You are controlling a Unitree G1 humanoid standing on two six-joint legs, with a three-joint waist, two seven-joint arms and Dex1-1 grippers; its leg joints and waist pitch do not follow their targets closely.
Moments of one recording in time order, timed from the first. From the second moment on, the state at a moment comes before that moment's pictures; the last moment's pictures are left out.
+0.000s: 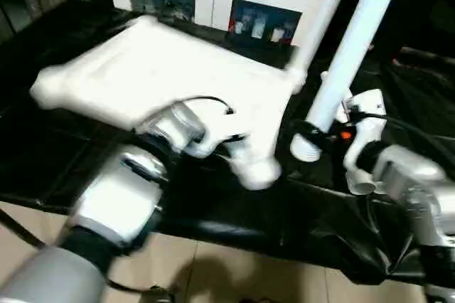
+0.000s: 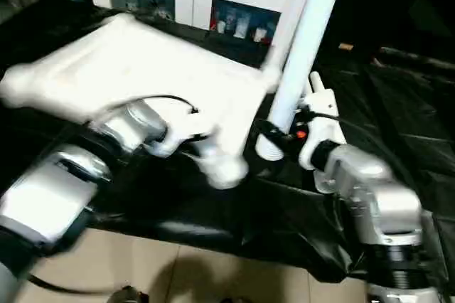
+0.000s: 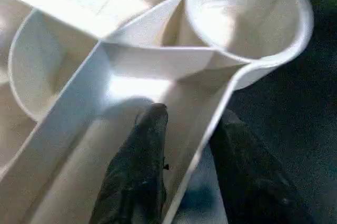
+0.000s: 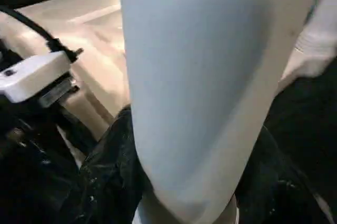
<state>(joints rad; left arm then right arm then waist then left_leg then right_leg) -1.13 0.11 -0.30 1.33 0.22 0.14 -1.11 -0.34 -0.40 -0.08 -0.09 0.44 0.67 0.52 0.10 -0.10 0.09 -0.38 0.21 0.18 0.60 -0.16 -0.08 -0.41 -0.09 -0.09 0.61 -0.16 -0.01</state>
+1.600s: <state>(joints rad) -0.91 0.32 -0.29 1.06 0.17 -0.22 -1.21 -0.16 -0.29 -0.11 -0.11 0.44 0.58 0.46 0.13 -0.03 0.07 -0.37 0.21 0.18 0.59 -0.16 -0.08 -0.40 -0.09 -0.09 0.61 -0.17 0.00</state>
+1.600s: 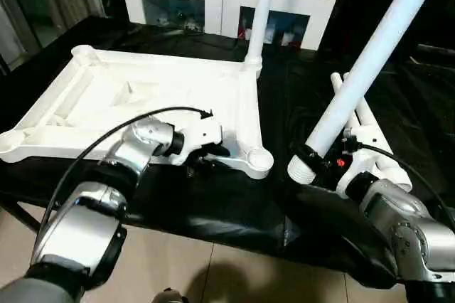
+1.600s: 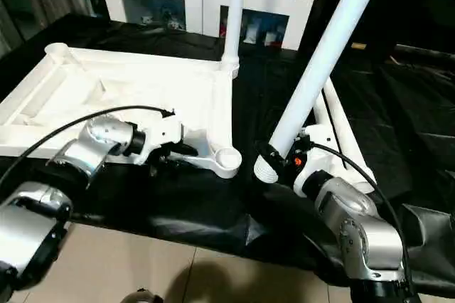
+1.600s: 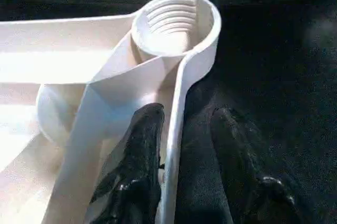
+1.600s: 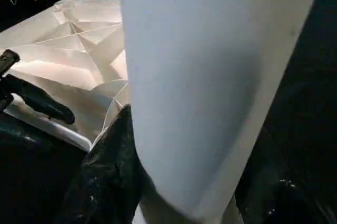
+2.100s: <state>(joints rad) -0.97 0.31 -0.33 1.18 0.23 -0.26 -1.19 -0.16 -0.30 -0.11 -0.11 0.44 0.58 0.46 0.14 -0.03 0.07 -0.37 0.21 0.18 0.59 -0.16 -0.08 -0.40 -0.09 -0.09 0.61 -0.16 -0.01</state>
